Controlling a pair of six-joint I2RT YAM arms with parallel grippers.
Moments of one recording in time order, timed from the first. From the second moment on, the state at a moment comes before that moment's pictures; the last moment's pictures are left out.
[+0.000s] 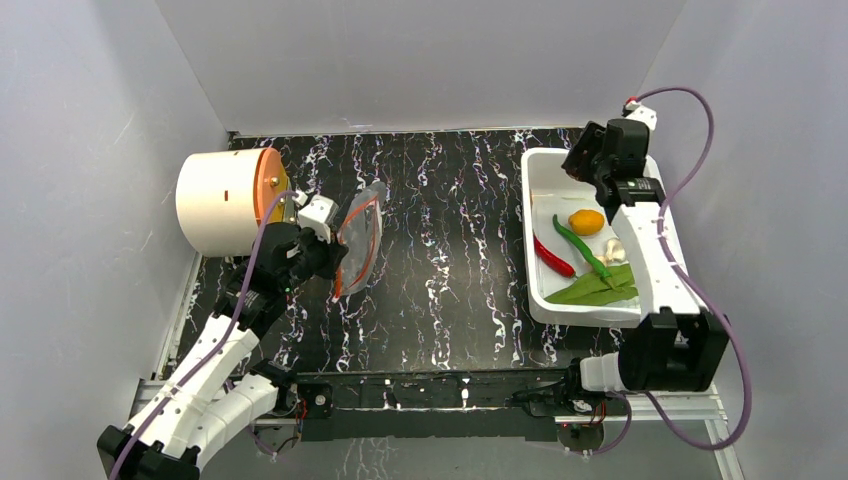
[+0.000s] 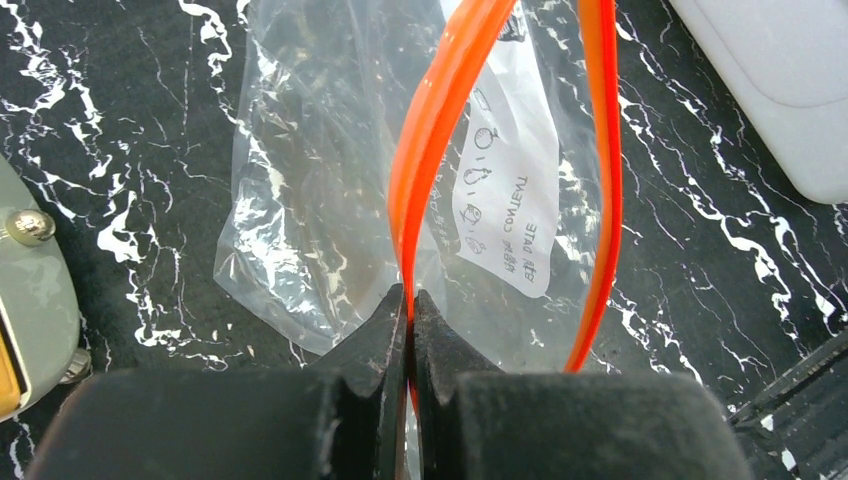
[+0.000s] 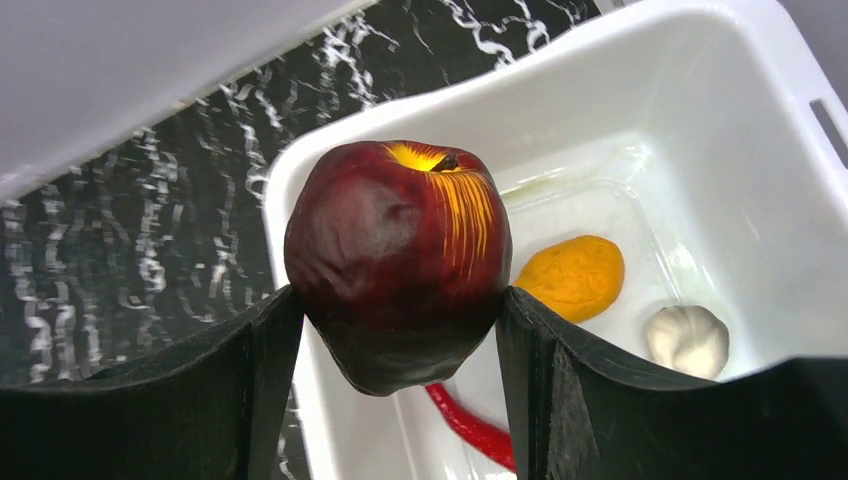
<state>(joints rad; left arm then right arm) -0.43 0.78 0.72 -0.39 0.11 -0.06 -0.05 1.39 1.27 -0.39 0.16 0.36</state>
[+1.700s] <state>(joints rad) -0.43 0.84 0.80 -0.39 0.21 -0.26 0.98 1.34 1.03 0.10 -0.12 0.88</state>
